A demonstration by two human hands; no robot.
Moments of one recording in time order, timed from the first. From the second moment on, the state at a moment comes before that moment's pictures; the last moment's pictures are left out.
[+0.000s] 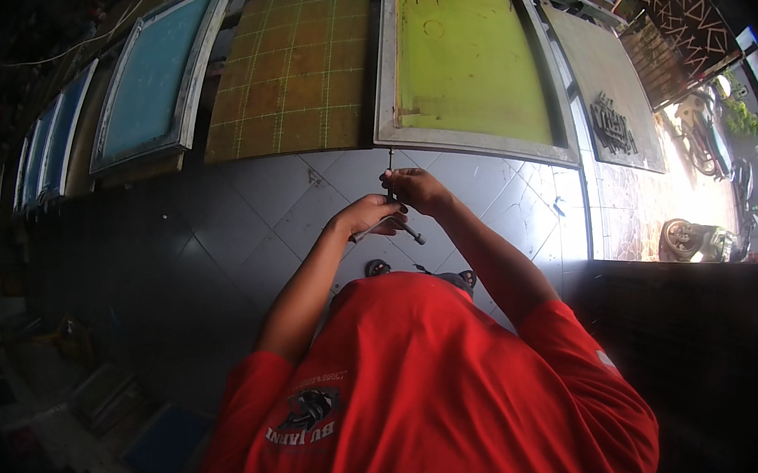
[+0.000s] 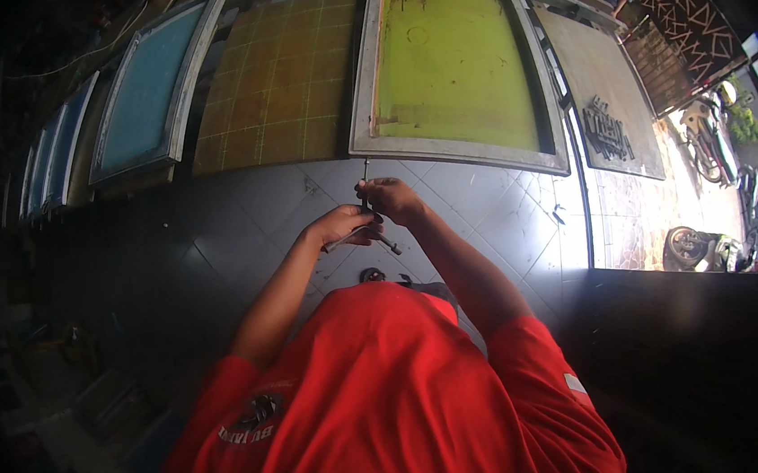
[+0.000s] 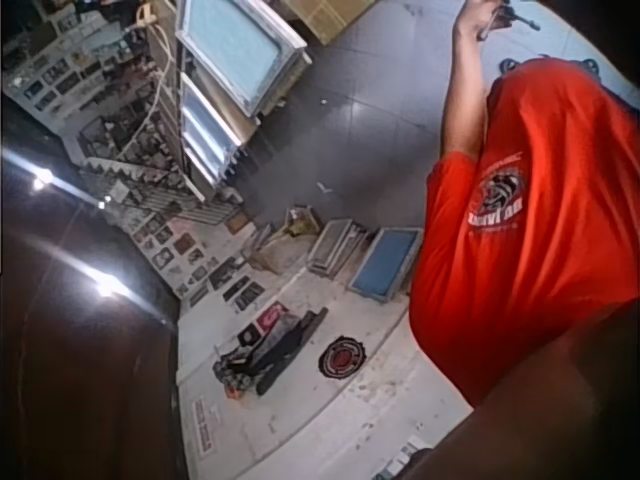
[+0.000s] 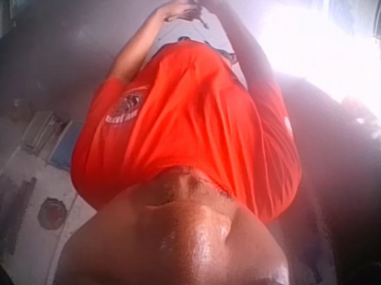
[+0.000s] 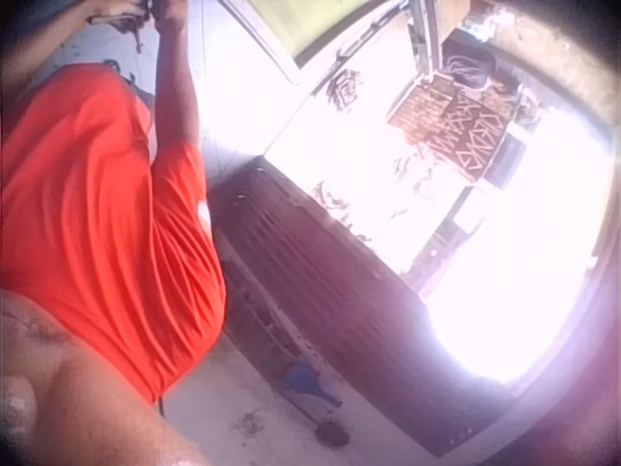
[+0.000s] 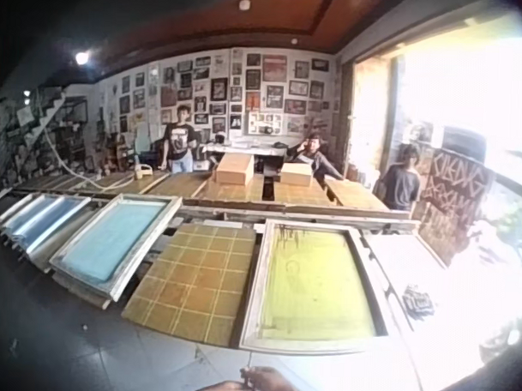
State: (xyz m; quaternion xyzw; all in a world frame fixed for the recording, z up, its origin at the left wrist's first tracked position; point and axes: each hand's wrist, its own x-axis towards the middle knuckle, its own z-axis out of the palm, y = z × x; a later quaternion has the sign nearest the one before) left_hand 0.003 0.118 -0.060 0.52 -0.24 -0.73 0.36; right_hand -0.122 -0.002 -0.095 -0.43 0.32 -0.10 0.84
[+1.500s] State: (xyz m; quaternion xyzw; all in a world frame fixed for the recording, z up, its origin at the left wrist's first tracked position) left_hand 0.010 0.142 -0.078 0.35 -0.17 -0.82 0.42; right_hand -0.103 0.001 -0.081 -0.35 0.41 -0.13 0.83
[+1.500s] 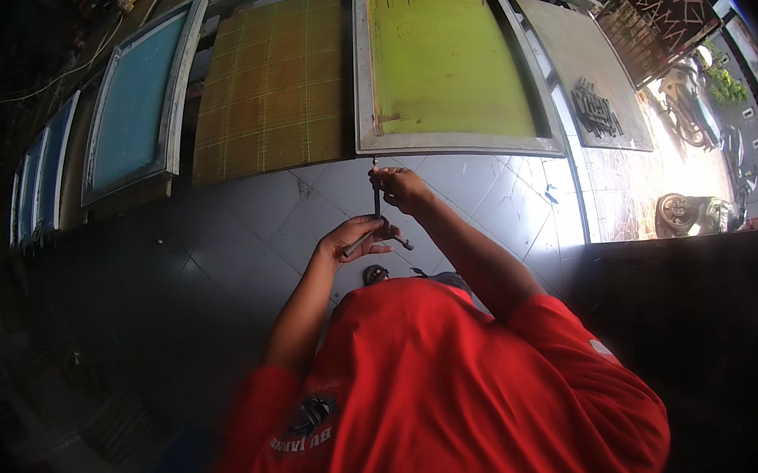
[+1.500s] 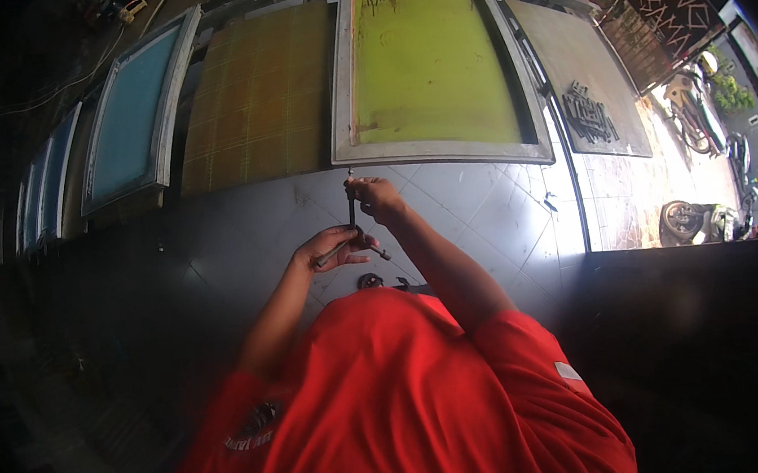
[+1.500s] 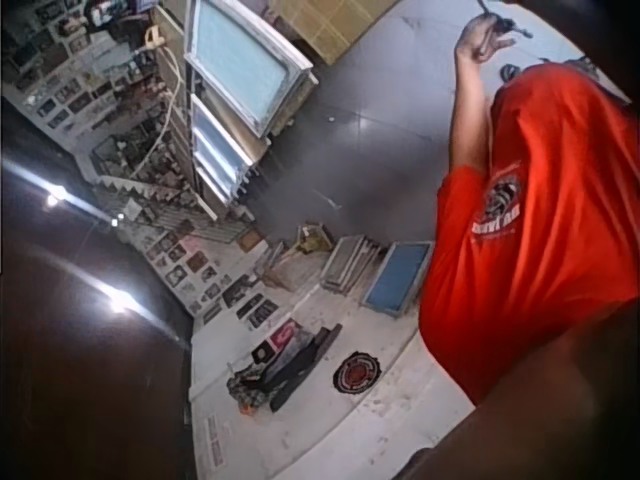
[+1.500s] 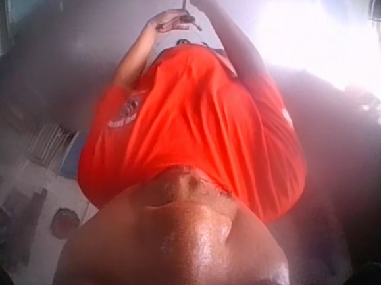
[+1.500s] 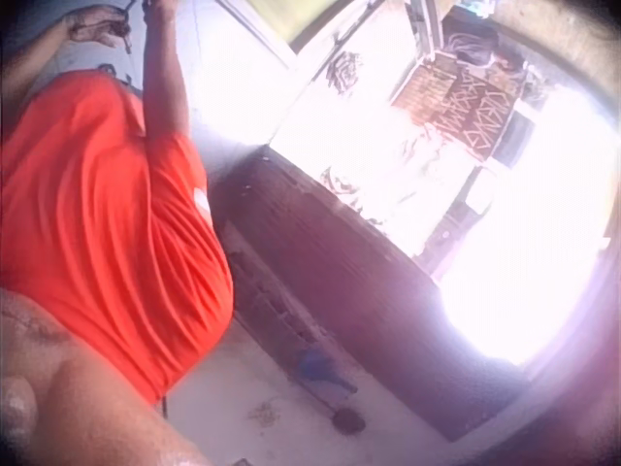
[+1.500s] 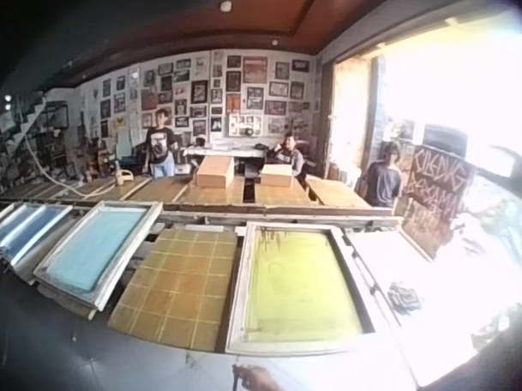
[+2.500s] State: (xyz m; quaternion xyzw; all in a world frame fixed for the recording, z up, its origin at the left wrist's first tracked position) left_hand 0.067 0.358 -0.218 0.80 -0.13 -0.51 0.30; right_hand -0.106 0.017 -0.084 -0.21 0.35 -0.16 0.90
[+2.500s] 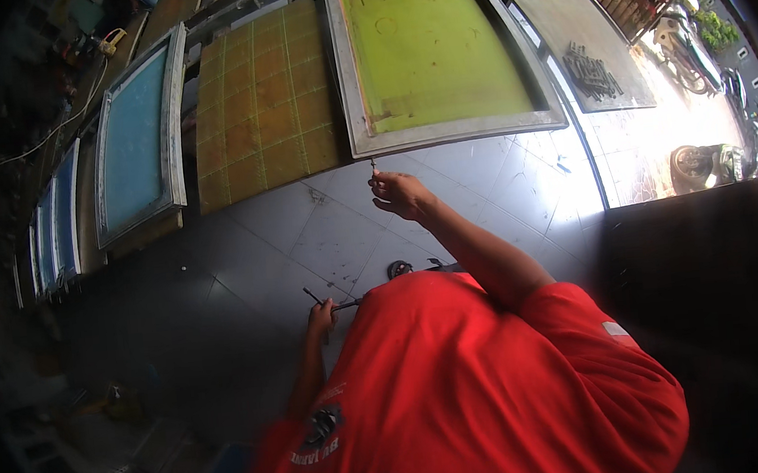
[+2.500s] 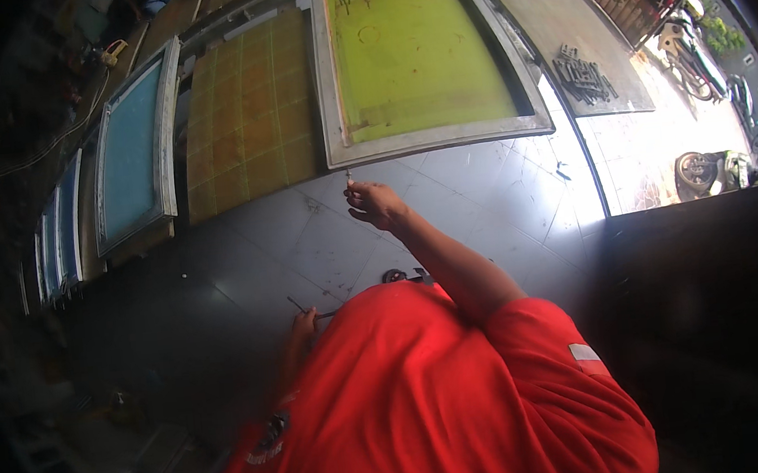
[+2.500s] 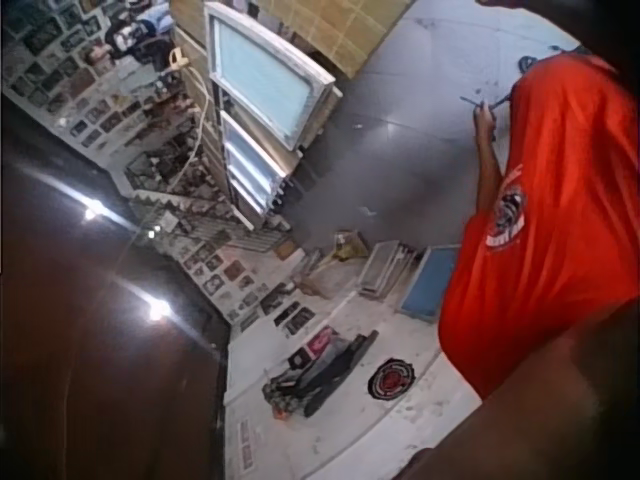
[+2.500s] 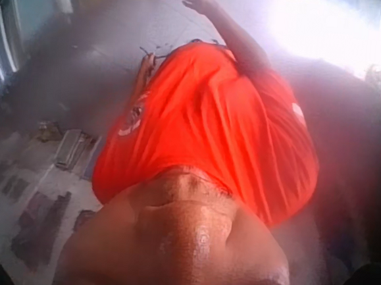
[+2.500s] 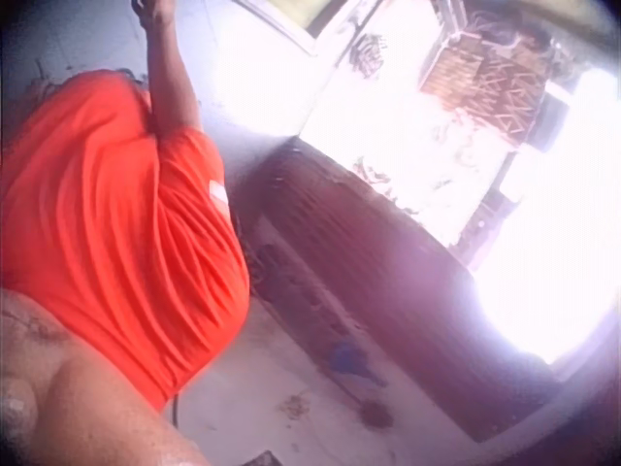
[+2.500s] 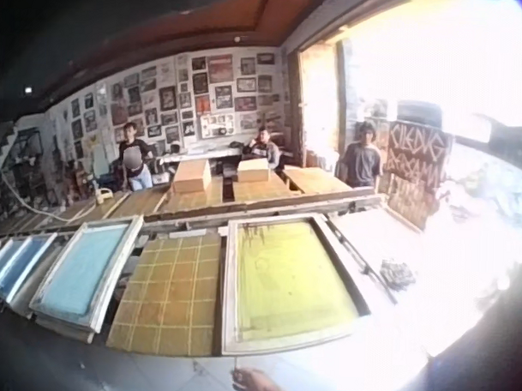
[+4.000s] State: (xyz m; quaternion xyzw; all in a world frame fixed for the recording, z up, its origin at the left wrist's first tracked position) left_hand 0.049 0.419 -0.218 0.82 -0.13 -0.52 0.19; right_hand -0.091 0.031 -0.086 -0.19 0.40 -0.20 0.88
